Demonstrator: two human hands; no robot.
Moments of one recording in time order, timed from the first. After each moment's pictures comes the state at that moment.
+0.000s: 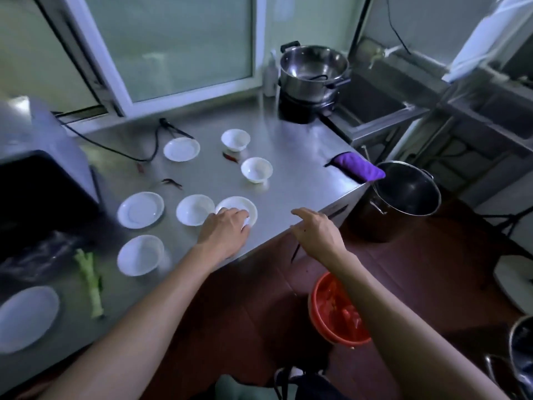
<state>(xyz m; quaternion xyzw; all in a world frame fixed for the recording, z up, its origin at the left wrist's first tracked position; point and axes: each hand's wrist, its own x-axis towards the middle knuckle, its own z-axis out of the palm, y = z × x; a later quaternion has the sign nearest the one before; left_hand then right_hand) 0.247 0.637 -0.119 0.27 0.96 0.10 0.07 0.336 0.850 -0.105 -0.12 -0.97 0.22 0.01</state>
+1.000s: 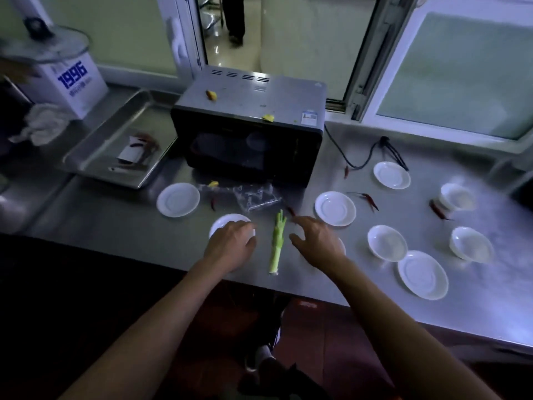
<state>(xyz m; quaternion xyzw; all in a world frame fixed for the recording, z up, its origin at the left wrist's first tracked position) 0.328 0.241 -0.133 -0.10 0.97 0.21 -0.01 0.232 0.446 -0.117 0.28 -0.93 0.20 -0.10</state>
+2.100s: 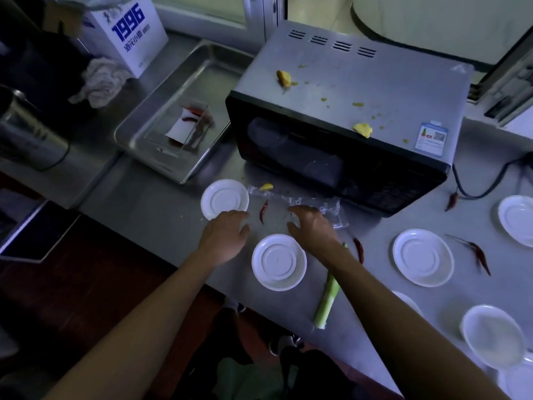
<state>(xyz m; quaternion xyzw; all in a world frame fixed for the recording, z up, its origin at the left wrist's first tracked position) 0.267 0.074 -0.183 -0.29 0.93 0.23 0.05 0.111 0.243 -0.195 0.36 -0.88 0.21 -0.23</state>
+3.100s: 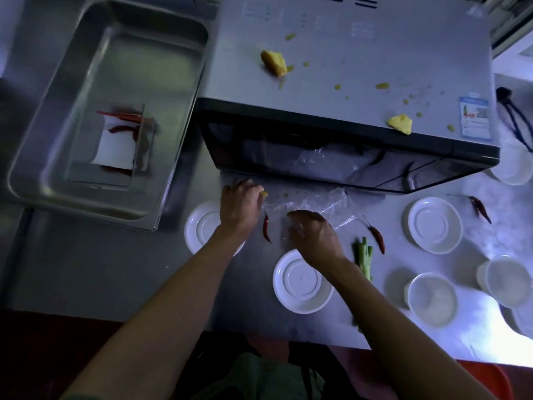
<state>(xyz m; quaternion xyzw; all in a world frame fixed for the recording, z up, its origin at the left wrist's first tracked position) 0.126 -0.011 -0.265 -0.14 0.97 0.19 0.03 0.124 0.180 -0.211 0.19 -0.93 0.22 -0.21</state>
